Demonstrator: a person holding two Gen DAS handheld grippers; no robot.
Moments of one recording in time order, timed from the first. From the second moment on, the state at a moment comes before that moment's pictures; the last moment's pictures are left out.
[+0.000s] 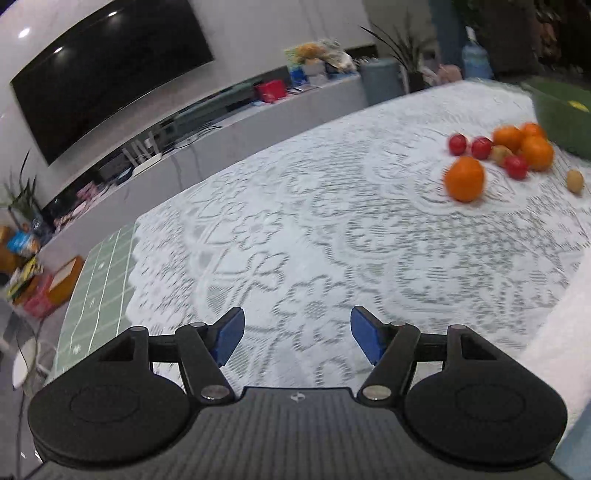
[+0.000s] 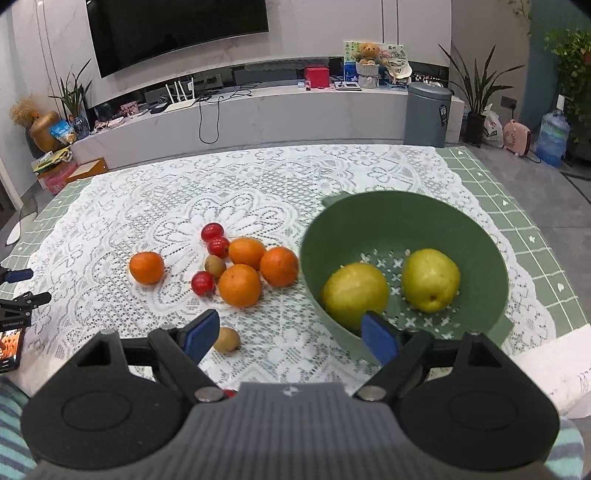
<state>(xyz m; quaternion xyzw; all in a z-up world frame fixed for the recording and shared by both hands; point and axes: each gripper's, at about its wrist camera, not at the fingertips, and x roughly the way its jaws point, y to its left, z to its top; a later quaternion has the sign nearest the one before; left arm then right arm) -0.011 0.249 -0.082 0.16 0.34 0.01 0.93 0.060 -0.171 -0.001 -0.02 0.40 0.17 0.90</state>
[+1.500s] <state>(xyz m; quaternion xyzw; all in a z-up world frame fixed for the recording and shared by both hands) 0.103 0.130 -0.059 0.09 0.39 -0.13 0.91 0.101 -0.061 -0.056 -0.22 0.36 0.24 0.87</state>
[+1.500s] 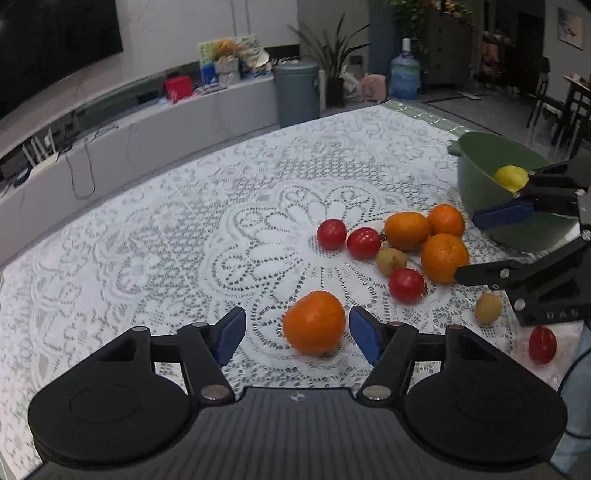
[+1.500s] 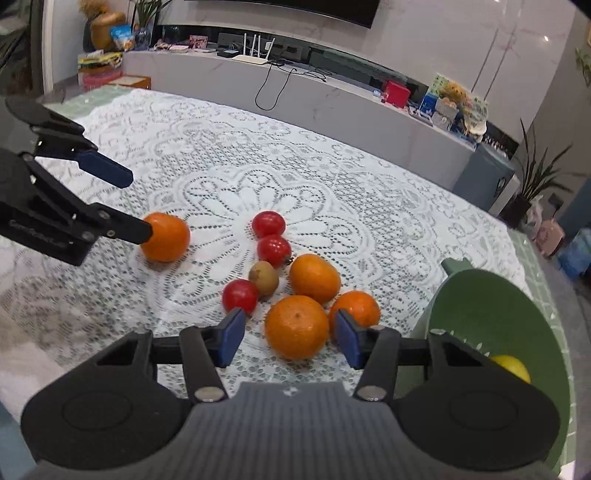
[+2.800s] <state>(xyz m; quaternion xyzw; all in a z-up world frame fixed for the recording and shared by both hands) 0.117 0.104 -0.059 -0.06 0.44 0.00 0.90 0.093 -0.058 -0.068 -0.25 0.34 0.23 0.88</state>
